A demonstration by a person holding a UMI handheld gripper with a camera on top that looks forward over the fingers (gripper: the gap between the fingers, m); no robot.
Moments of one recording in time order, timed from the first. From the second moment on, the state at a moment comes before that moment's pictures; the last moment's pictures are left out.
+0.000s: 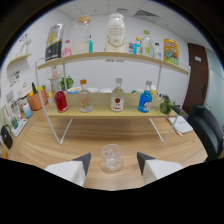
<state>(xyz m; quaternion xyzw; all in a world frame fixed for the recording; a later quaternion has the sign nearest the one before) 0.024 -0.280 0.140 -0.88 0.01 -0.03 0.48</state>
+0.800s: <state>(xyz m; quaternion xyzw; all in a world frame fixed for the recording) -0.063 -0.108 0.199 -0.79 0.00 0.02 0.61</state>
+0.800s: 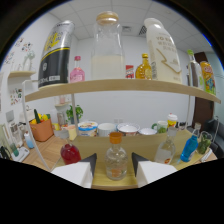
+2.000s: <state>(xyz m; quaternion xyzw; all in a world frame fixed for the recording) -0.073 -0.203 0.142 -0.70 0.34 0.38 0.50</state>
